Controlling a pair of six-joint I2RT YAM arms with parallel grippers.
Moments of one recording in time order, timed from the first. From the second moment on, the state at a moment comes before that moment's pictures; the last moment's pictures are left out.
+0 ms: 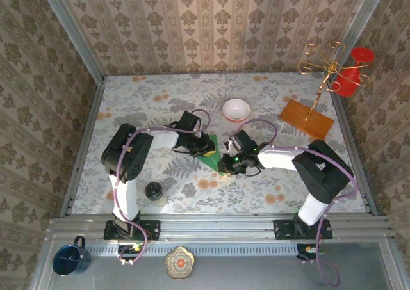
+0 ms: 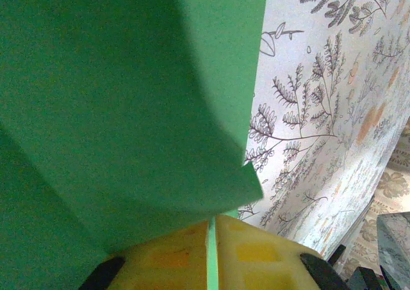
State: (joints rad) left arm -0.59 1.96 1.07 -0.15 0.63 -0.83; right arm 0.63 1.69 0.79 -0.15 -0.45 0.74
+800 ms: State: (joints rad) left arm -0.59 1.96 1.07 -0.15 0.64 -0.83; right arm 0.63 1.53 0.66 -0.20 -0.48 0.72
